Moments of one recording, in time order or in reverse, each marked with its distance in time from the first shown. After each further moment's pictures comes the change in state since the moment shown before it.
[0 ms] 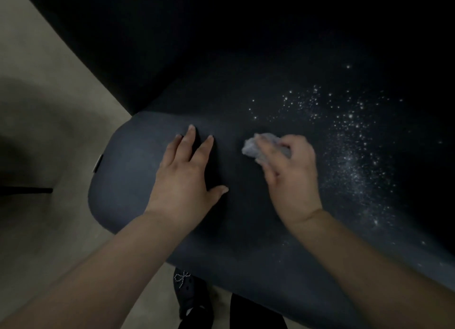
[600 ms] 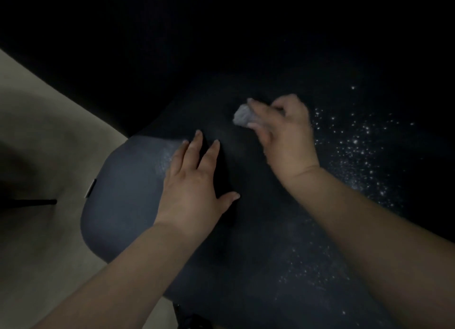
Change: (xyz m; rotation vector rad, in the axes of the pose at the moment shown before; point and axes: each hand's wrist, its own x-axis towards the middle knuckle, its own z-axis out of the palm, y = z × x) left_hand 0.036 0.027 -0.002 0.009 0.055 -0.030; right_hand 0.106 0.022 0.017 0.103 0.004 -0.046
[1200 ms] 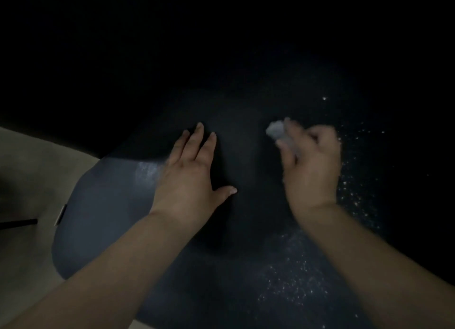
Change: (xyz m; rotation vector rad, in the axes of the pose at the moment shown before) left_hand 0.046 0.033 -0.003 0.023 -0.037 0.087; right_hand -0.031 0.048 -0.035 -0.096 0.141 0.282
